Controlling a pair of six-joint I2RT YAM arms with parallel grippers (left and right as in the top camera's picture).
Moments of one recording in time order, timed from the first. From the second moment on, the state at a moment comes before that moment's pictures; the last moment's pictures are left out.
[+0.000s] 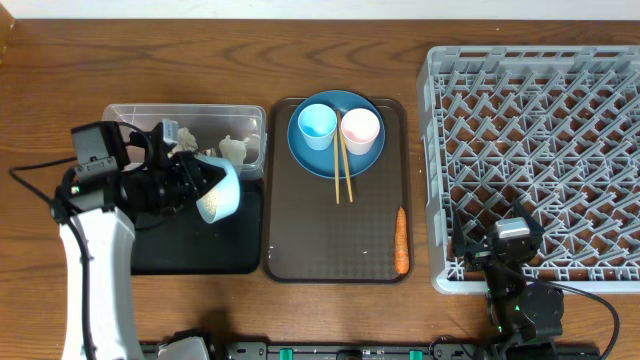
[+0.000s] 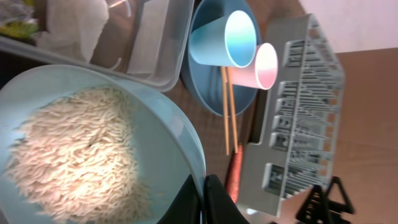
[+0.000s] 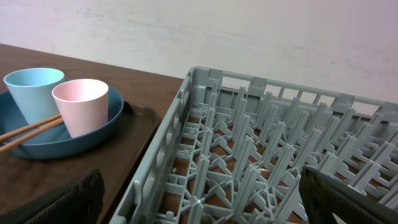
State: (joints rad) left arm 0.31 1.30 1.05 -0.94 0.82 -0.23; right arm 0.14 0.02 0.01 -0.07 0.00 -0.11
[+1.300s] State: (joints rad) left arm 0.76 1.43 1.00 -1.43 1.32 0.42; right arm 0.14 0.02 0.01 -0.07 0.00 -0.11
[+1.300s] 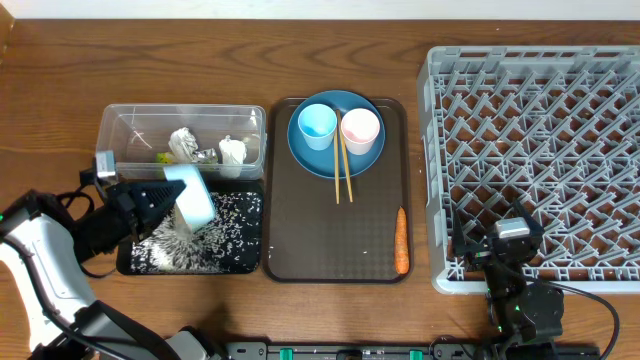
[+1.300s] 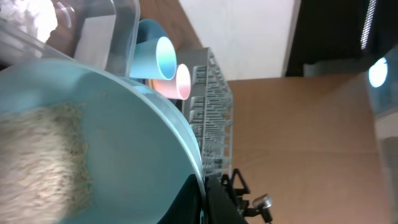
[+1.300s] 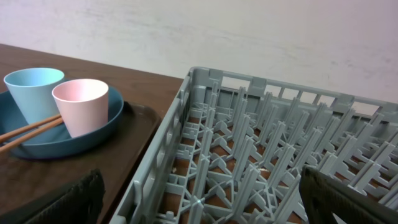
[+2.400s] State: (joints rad) left arm 0.76 1.43 0.87 -1.33 1.43 0.44; right arm 0.14 0.02 0.01 -0.07 0.00 -0.11
